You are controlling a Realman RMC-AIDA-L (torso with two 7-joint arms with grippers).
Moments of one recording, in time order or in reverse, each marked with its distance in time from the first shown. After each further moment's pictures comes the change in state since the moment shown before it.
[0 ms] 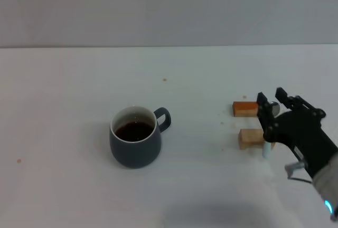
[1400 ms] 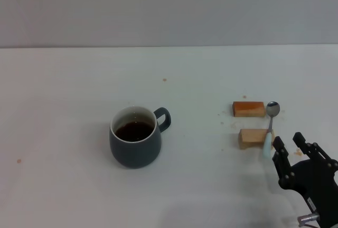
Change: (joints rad) left arm 0.016 0.022 0.004 -0.100 0.000 -0.124 0.008; right arm 0.138 -0.002 -0.272 -0.521 0.320 -0.533 -0.002
